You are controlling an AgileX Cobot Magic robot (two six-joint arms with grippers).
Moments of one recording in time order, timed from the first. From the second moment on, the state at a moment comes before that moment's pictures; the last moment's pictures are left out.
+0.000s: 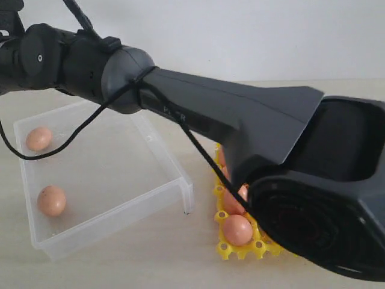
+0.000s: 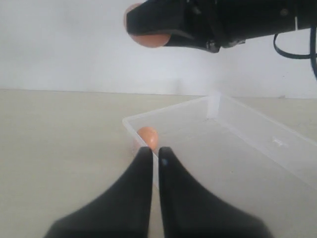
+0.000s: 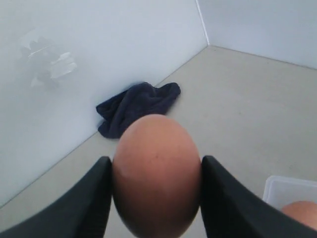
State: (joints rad) left arm -0.01 0.00 0.00 0.04 0.21 -0.08; right arm 0.84 2.43 -2.32 0.55 0.27 -0.14
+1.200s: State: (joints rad) left arm -0.01 0.00 0.00 0.04 0.21 -0.08; right arm 0.48 1.10 -0.34 0.32 -0.10 -0.07
